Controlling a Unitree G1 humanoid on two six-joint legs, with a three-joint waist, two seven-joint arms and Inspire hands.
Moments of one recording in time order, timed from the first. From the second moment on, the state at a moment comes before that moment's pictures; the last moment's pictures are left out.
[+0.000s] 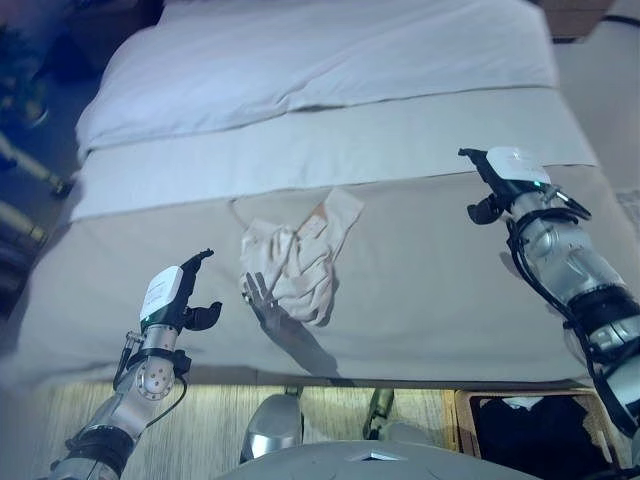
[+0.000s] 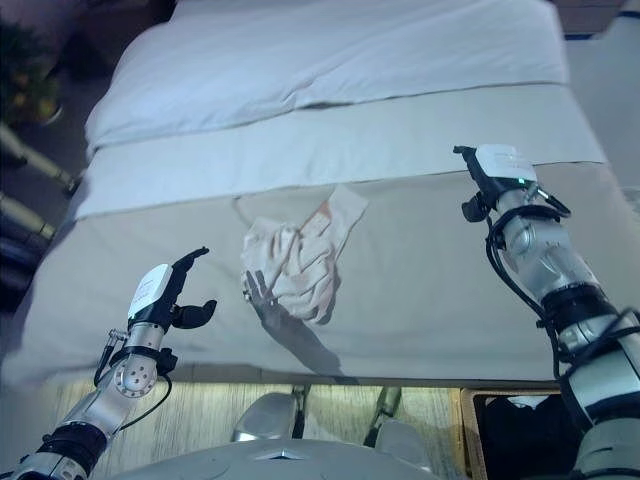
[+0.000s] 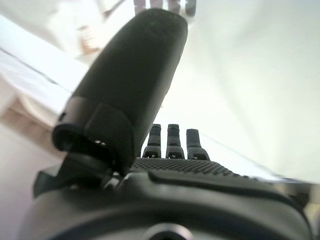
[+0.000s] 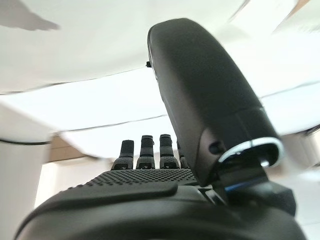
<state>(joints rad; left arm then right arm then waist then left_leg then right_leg) 0.03 0.58 -0.19 0.56 0.35 -0.33 0.39 -0.67 -0.86 0.45 0.59 -0.53 0.03 -0.10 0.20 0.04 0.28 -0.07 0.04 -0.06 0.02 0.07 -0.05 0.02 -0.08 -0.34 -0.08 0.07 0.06</state>
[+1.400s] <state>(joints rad) -0.04 0.72 -0.30 0.32 0.24 -0.34 0.49 -1.16 -0.62 0.81 1.01 -0.65 0.14 0.04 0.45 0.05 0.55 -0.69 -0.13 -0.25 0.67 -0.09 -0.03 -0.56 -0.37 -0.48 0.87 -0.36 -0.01</state>
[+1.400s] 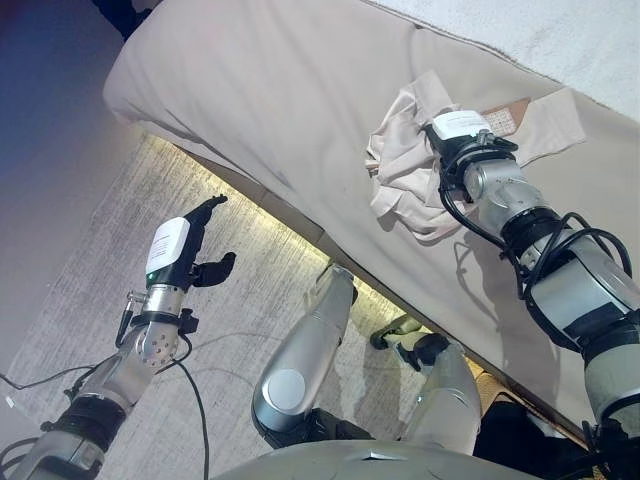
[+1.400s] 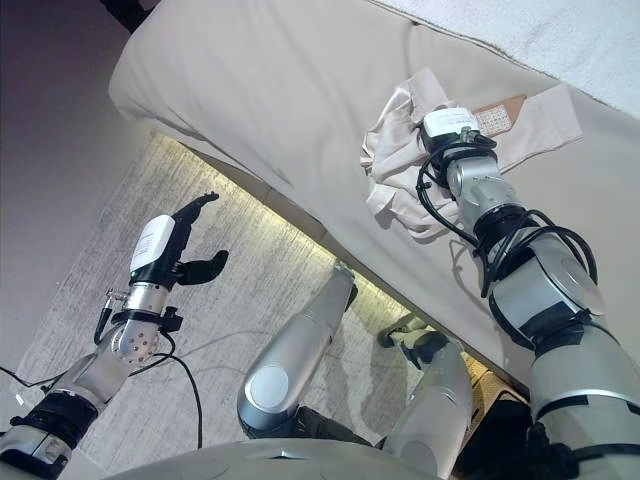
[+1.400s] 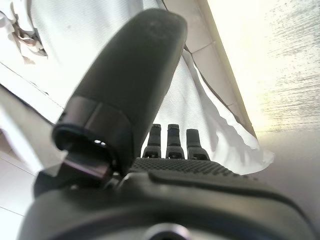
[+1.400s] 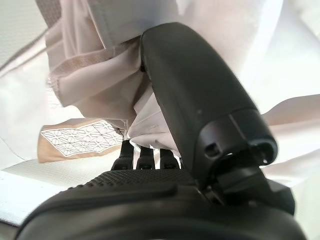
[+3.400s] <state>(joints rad) -0.12 0.67 -0.24 0.45 0.29 -0.31 0.43 -0.55 -0.97 0.09 0.47 -0.25 0.03 -0.08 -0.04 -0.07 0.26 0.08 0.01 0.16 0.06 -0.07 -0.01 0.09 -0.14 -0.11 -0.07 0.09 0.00</state>
